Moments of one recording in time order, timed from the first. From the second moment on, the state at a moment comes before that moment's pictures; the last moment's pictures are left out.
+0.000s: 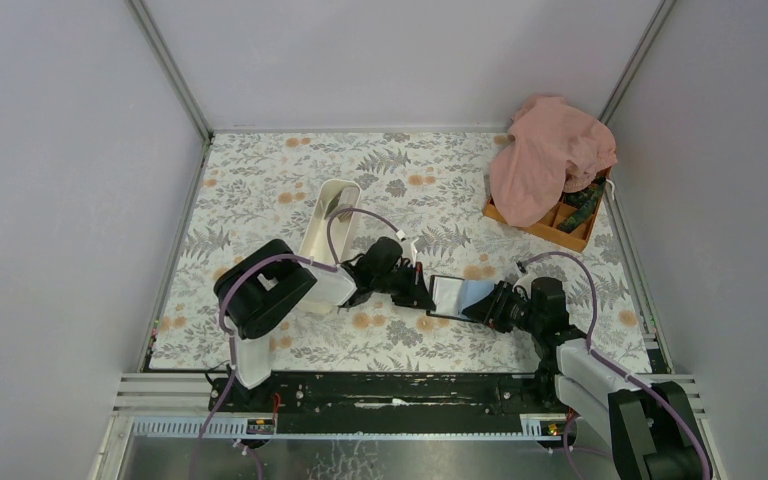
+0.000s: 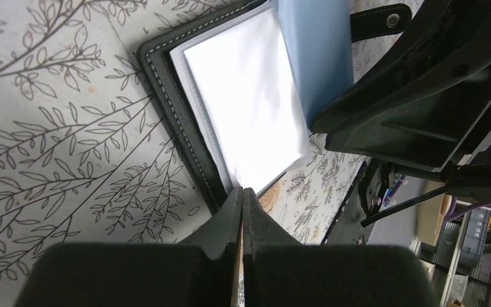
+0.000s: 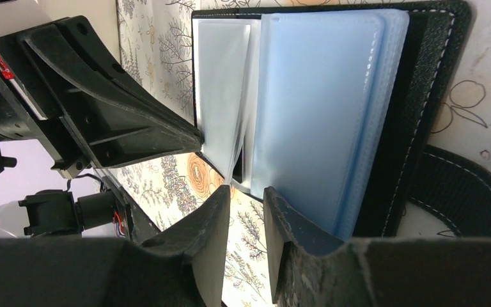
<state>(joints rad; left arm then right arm) -0.81 1.88 0.79 0.46 0.51 -0.76 0.18 0.91 0.01 0.25 -0.58 0.78</state>
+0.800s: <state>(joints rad) -0.81 1.90 0.74 0.57 0.53 -0.77 0.28 0.94 0.14 0.06 -0.45 0.70</state>
